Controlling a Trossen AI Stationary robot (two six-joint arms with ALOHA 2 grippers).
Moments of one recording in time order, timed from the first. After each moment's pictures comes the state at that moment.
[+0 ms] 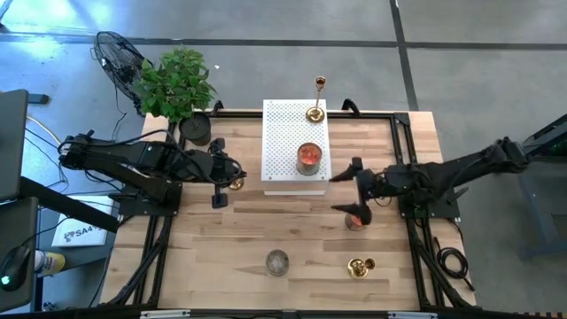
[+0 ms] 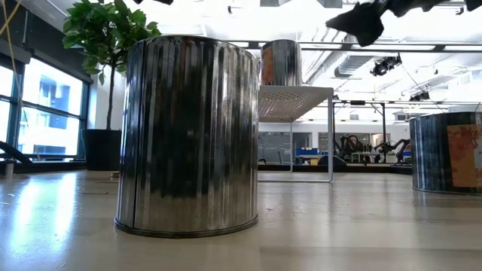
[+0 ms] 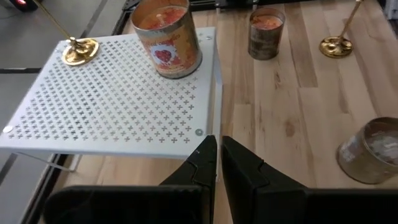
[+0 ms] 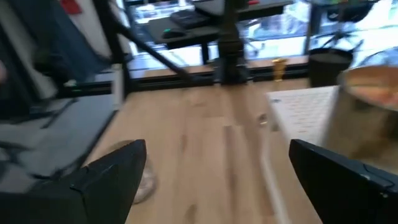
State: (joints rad) left arm -0.19 1.07 1.18 -0.74 -0.35 -0.06; right arm 0.24 0.88 0.57 0.09 0.16 0.18
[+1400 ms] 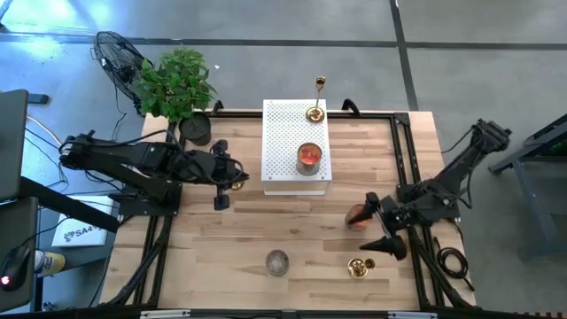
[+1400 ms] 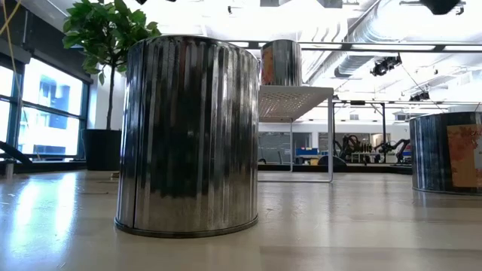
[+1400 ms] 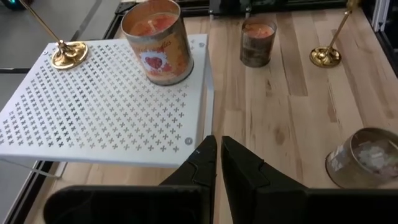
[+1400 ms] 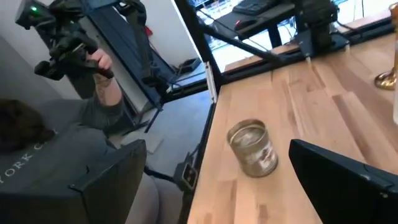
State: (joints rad) left arm -0.19 1.08 1.18 -0.69 -0.33 -0.08; right arm 0.76 0.82 0.58 0.08 0.42 0.56
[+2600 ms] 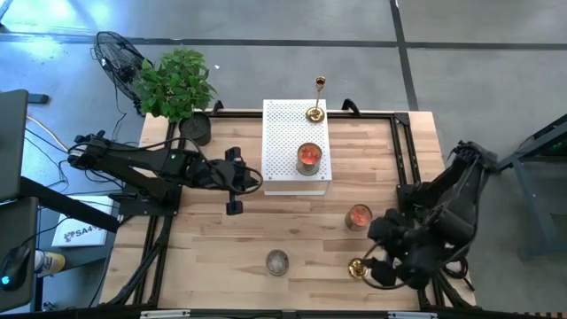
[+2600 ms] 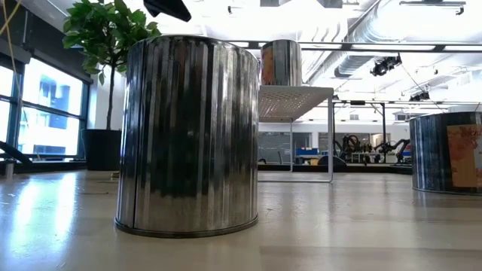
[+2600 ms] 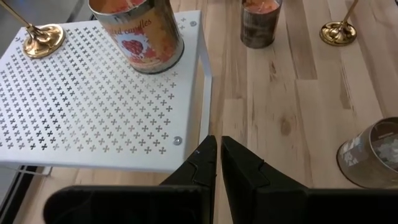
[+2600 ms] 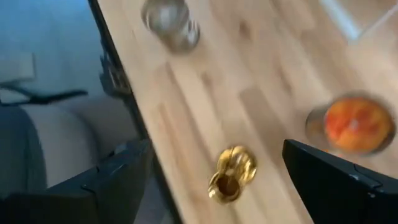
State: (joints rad) left arm -0.19 1.21 1.18 -0.65 -0.33 -0.08; right arm 0.87 1.49 1.60 -1.28 0.37 1.32
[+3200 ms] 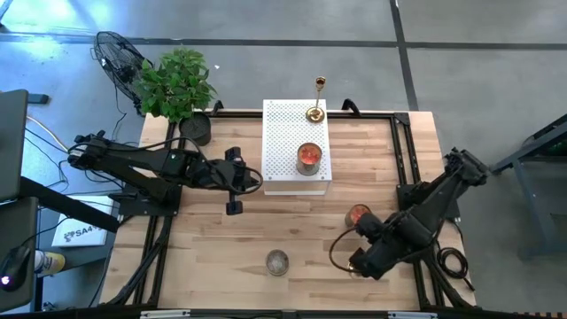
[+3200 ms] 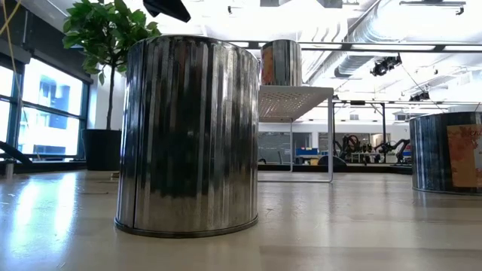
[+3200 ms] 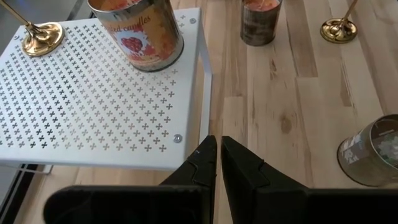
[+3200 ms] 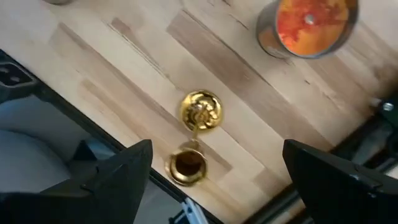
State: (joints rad) left arm -0.19 1.21 1.18 -0.66 -0.33 -0.08; right arm 0.72 1.61 1.61 -1.47 0.06 1.57
